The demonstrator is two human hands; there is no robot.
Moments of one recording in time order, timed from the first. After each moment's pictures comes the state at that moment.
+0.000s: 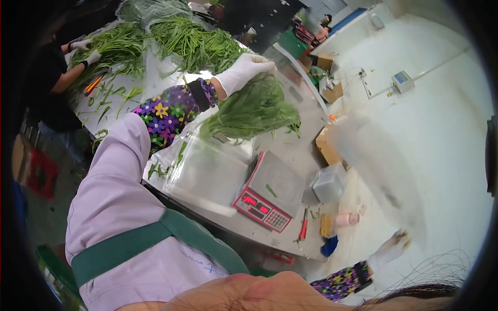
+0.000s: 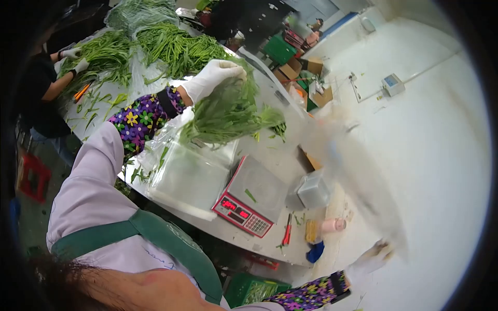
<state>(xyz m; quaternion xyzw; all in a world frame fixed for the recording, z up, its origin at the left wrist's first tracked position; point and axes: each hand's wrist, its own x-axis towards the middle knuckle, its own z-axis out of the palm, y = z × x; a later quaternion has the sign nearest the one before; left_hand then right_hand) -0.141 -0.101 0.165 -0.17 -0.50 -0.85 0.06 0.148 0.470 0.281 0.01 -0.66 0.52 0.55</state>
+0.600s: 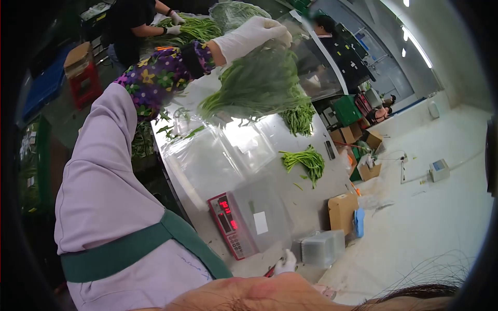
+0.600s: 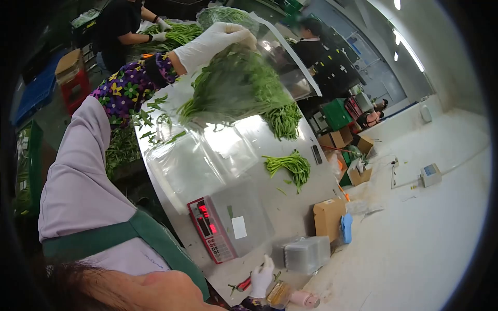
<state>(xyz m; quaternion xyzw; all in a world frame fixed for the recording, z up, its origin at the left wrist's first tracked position) -0.036 -0.107 0.262 -0.12 -0.69 -0.60 0.39 0.024 0.521 -0.012 0.19 -0.97 0.16 0.05</state>
